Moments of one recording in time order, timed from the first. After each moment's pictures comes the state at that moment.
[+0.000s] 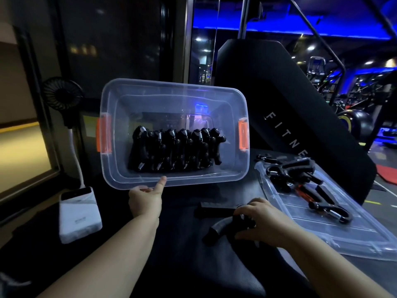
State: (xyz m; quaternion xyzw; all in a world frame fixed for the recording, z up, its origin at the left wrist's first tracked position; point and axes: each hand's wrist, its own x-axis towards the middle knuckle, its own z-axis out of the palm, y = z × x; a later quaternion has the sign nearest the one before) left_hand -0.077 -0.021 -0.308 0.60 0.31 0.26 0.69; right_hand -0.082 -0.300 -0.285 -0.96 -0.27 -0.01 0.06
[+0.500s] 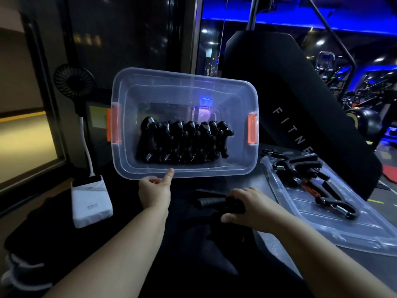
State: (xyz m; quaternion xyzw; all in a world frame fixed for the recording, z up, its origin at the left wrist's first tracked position) left_hand -0.082 -0.020 -0.312 0.61 0.30 0.26 0.69; right_hand -0.090 -0.257 -0.271 -0.96 -0.27 -0.01 0.10
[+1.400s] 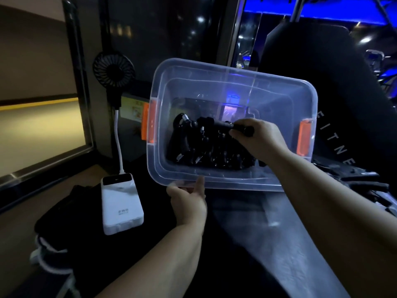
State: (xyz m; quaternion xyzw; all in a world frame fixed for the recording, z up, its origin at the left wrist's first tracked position) left_hand -0.073 -0.016 -0.322 0.52 0.25 0.27 0.77; right_hand 0.015 -0.134 -0.182 -0.91 -0.23 -0.24 0.25
